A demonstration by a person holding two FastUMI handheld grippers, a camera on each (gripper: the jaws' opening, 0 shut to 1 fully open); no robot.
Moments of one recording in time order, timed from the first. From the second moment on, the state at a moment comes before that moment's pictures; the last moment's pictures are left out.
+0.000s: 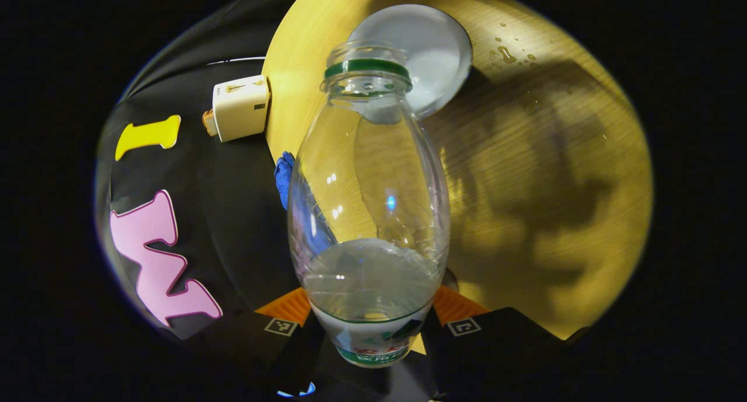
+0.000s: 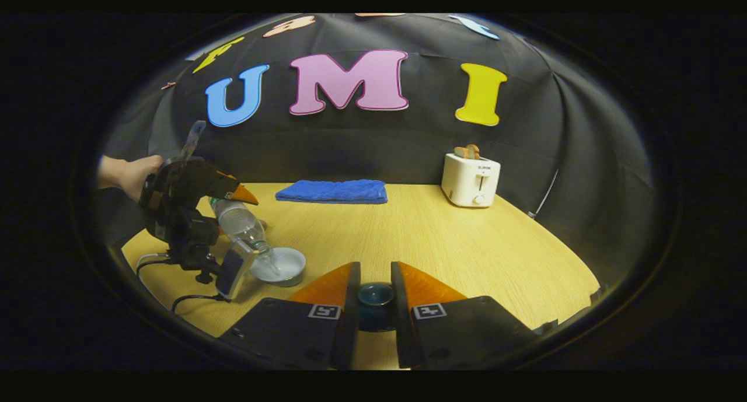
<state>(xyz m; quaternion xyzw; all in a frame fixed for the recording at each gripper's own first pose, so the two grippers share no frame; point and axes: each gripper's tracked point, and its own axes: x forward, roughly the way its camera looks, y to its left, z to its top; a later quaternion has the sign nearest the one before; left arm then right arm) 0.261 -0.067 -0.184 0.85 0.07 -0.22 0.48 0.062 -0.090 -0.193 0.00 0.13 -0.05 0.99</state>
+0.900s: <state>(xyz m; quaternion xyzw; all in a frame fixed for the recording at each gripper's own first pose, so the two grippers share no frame) 0.258 -0.081 -0.156 0.88 0.02 -0.23 0.41 0.054 -0.087 -0.182 0.03 0.13 -0.06 0.99</state>
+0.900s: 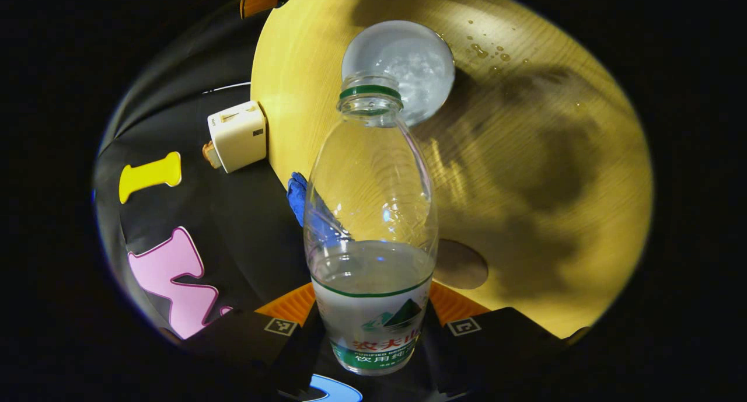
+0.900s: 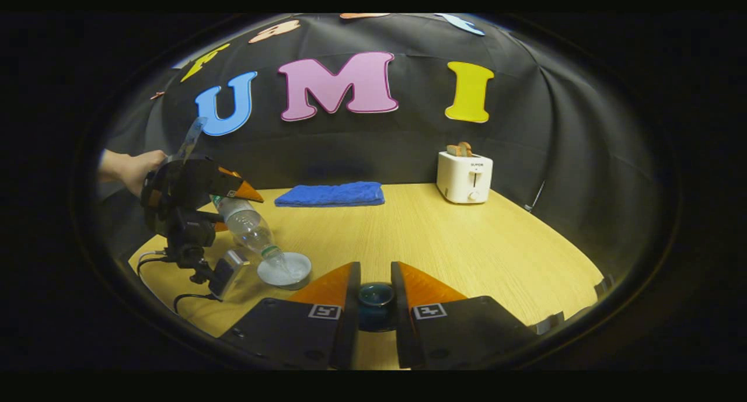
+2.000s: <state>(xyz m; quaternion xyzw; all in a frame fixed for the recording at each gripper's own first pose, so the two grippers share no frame) 0.246 -0.110 -0.132 0.93 -0.04 -0.23 0.29 0.063 -0.080 -0.167 0.03 0.12 -0.05 0.99</state>
